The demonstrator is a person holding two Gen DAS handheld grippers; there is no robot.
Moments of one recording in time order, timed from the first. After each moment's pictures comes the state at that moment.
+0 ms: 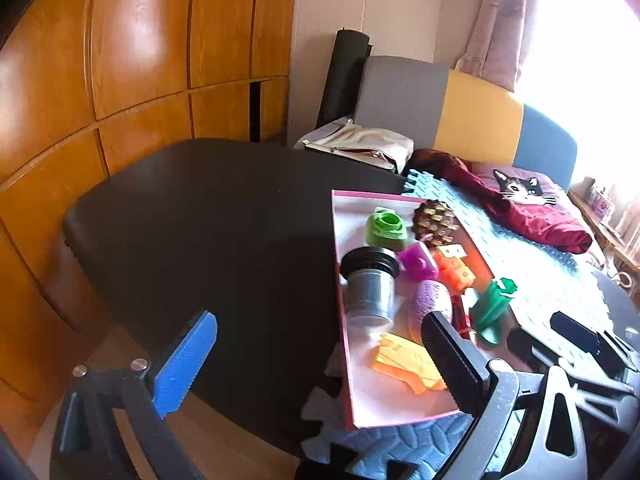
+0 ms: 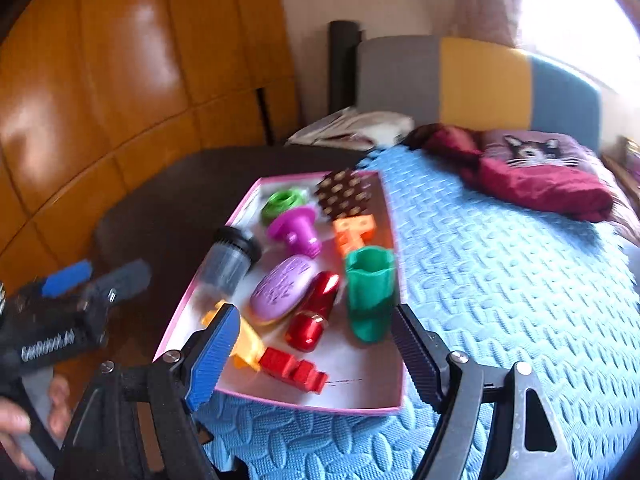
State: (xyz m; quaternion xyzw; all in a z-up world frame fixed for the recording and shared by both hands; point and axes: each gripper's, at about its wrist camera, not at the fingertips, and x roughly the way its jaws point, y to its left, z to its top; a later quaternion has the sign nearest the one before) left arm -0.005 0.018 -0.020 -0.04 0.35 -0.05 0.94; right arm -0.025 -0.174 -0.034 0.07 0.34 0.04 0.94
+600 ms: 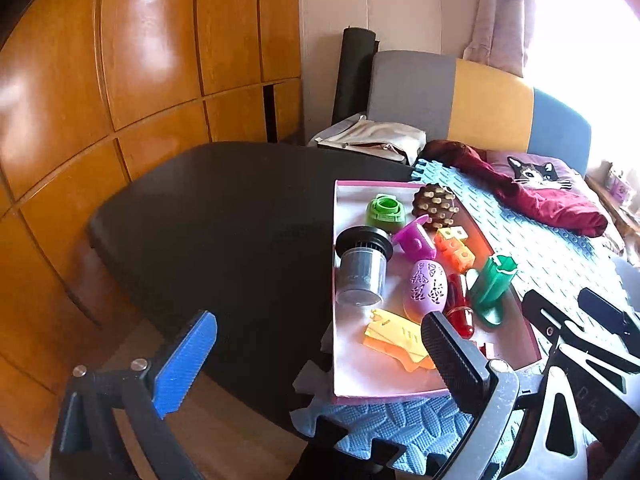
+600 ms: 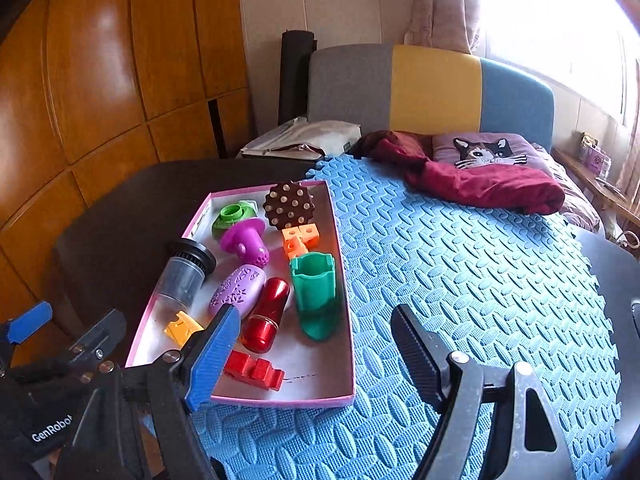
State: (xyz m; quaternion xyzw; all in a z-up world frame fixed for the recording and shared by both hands) left arm -0.030 -0.011 -0.022 0.00 0.34 0.00 0.94; right arm -0.036 -0.181 -0.025 0.05 0.34 -0.03 0.94
